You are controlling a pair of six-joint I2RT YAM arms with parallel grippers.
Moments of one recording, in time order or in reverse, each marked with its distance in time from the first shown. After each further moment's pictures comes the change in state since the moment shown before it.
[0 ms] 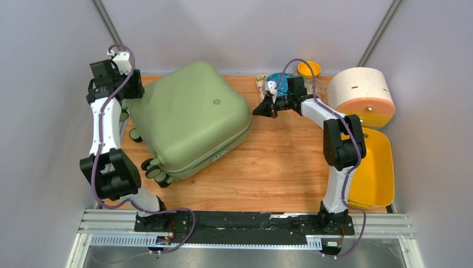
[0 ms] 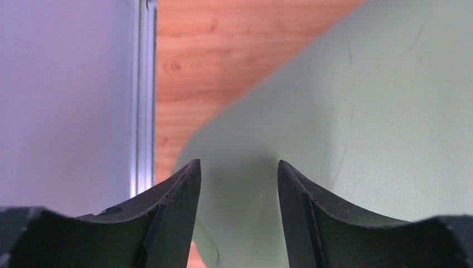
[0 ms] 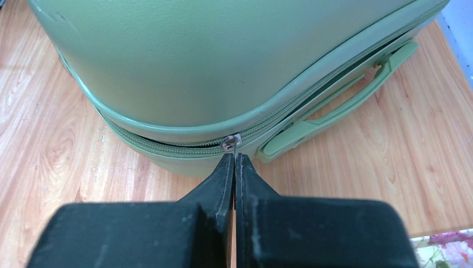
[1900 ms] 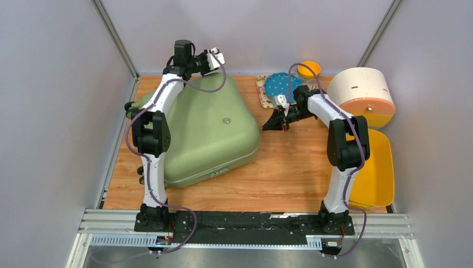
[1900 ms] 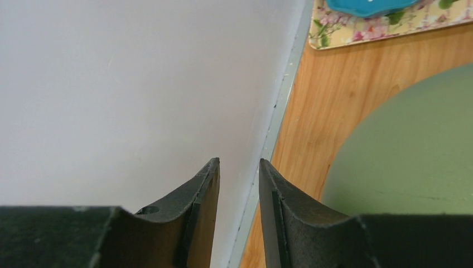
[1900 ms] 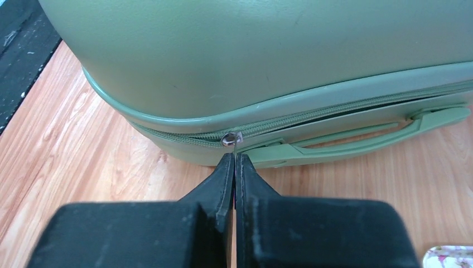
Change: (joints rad) left arm -0.518 0.673 0.554 0.318 0.380 0.819; right arm -0.066 -0.032 0.050 -0.787 -0.096 -0.717
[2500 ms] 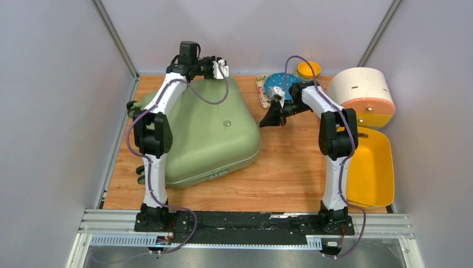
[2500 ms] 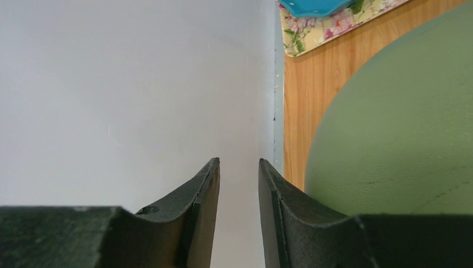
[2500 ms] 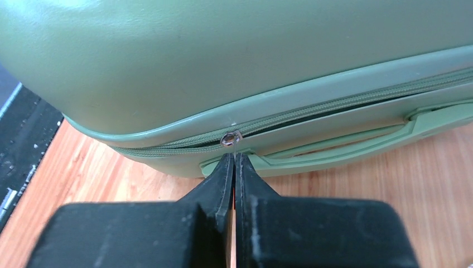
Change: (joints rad) left arm -0.043 -0.002 0.037 -0.191 0.072 0.349; right arm 0.000 0.219 0.291 -0.357 -0.043 -0.122
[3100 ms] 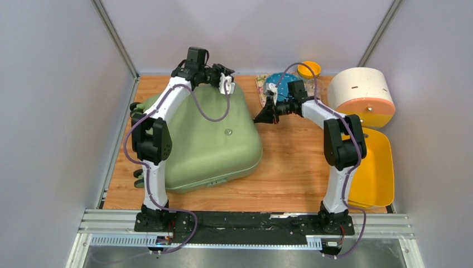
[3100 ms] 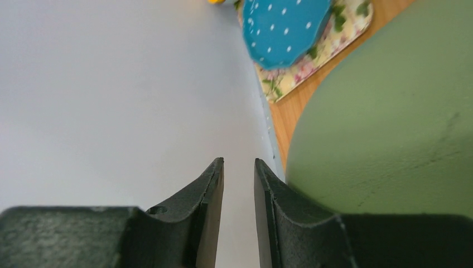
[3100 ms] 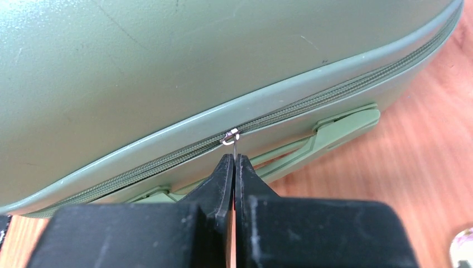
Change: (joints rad) left arm -0.071 -0.097 -0.115 -0.081 0.042 0.262; right arm 0.039 -0.133 -0.306 1.005 0.081 0.971
